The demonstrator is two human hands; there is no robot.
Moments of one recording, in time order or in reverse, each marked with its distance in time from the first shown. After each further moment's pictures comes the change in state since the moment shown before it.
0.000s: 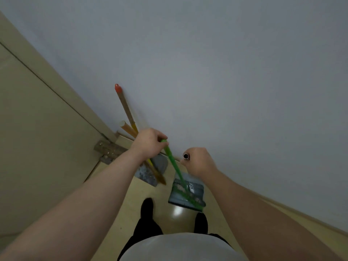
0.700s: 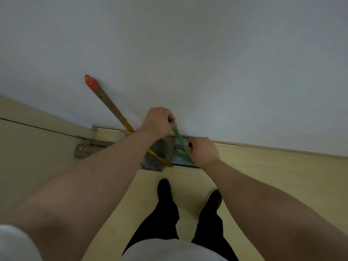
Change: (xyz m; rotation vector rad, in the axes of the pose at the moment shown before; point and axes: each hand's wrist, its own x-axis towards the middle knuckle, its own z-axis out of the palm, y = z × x) left_hand 0.213 -0.122 0.036 0.066 -0.267 0.247; right_hand 0.141 -0.063 0.102 -0.076 -0.024 0.354
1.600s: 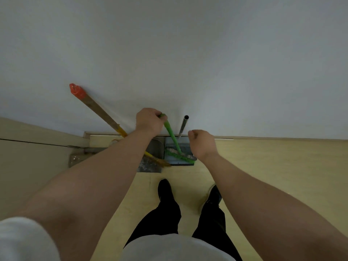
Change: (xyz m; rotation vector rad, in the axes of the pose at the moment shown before) left_hand 0.026 -0.007 0.016 -0.212 0.048 -0.246; right_hand 0.001 0.001 -0.015 0.489 0.123 0.260
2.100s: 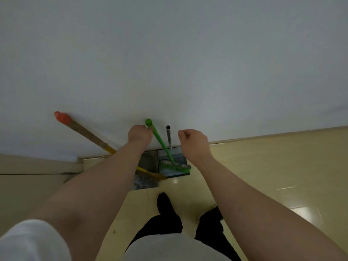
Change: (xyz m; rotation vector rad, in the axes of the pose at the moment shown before) left_hand -0.022 0.036 0.005 0.113 -0.114 -0.146; right_hand -0.042 -0.012 -0.052 0.170 0.176 -0.066
